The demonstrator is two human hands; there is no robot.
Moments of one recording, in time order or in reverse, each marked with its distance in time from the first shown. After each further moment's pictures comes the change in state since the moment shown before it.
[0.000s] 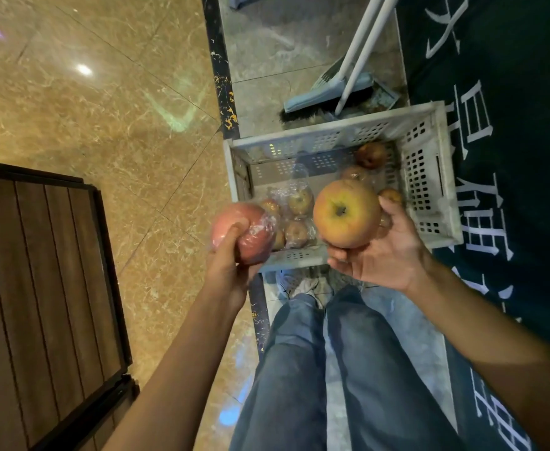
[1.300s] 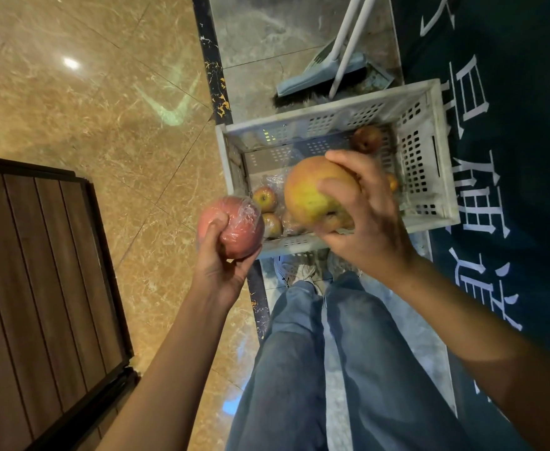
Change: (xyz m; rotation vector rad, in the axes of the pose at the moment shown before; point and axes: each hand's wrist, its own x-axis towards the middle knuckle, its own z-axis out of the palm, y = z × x) left_hand 0.008 -0.012 -0.029 -0.105 0.008 -0.121; right_hand 0.003 0.023 0.025 -1.837 0.326 -1.549
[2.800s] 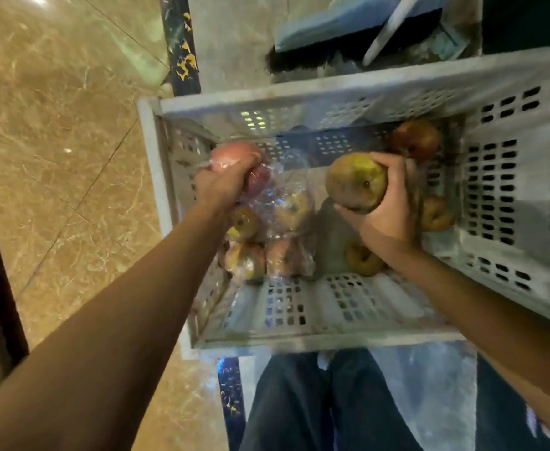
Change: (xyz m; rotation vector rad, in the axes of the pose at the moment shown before) left_hand 0.360 -0.008 0.105 0.630 0.160 0.202; right_hand -0.051 0.276 0.204 -0.005 -0.061 0.652
